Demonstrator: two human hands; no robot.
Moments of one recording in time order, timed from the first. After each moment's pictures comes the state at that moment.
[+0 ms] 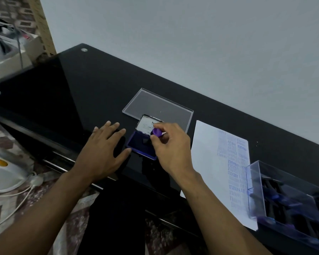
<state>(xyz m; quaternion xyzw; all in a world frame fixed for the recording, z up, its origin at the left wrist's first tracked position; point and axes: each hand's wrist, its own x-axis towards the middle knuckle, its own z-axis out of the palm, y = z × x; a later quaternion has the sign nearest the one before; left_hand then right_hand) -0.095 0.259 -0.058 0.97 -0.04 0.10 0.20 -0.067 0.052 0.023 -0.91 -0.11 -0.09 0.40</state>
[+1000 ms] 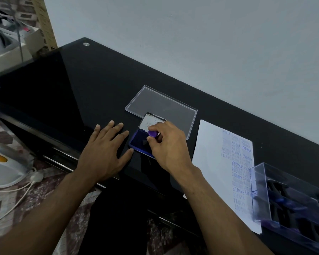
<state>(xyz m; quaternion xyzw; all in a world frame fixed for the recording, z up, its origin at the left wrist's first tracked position) -0.092 0.257 -0.070 0.99 -0.03 0.09 0.13 -0.055 0.065 0.021 -0.94 -0.17 -0.03 0.28</state>
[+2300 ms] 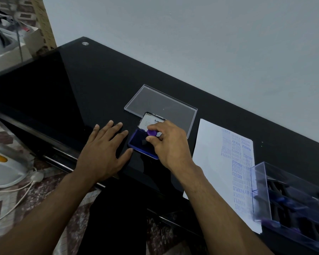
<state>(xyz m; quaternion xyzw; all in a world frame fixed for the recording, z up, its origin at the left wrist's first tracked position) -0.092 0.257 -0.073 0.99 -0.03 0.09 0.13 -0.050 0.060 0.021 -0.94 -0.16 -0.02 0.30</state>
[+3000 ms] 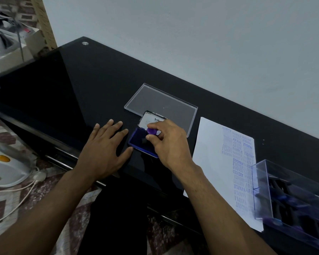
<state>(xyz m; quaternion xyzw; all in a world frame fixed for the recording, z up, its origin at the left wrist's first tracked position) -0.092 0.258 -0.068 0.99 -0.03 0.08 0.15 -0.050 0.058 0.013 -0.93 -0.16 -0.02 0.34</state>
